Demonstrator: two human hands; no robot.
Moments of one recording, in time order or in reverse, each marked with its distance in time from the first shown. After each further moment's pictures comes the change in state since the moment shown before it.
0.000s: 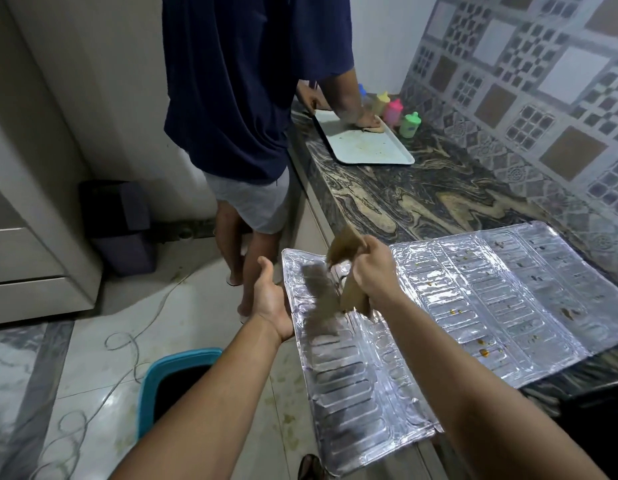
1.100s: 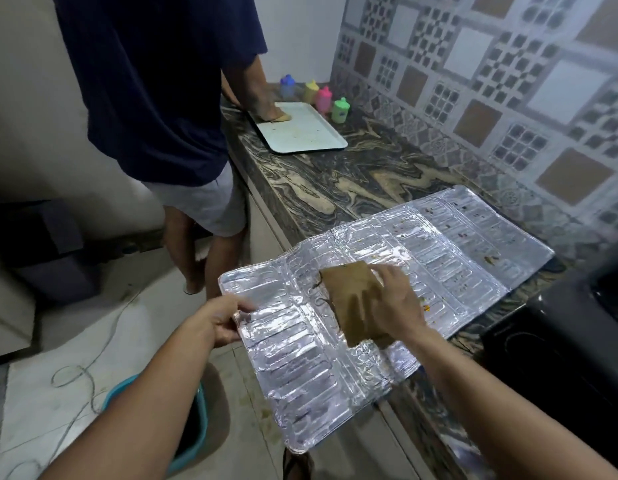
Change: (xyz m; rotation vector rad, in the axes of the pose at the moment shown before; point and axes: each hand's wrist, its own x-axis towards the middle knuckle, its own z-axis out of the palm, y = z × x) left_hand 0.014 -0.010 -0.029 0.732 0.376 -0.209; right_hand -0.047 0.125 -0.108 -0.594 0.181 -0.251
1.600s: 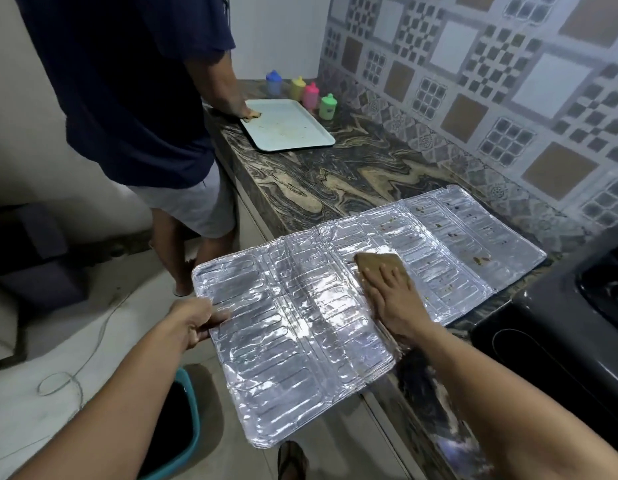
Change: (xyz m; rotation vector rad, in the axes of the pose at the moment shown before) left_hand 0.041 0.003 -0.033 0.173 0.192 0.062; right_hand 0.018 0.083 0.020 -0.341 -0.317 0.003
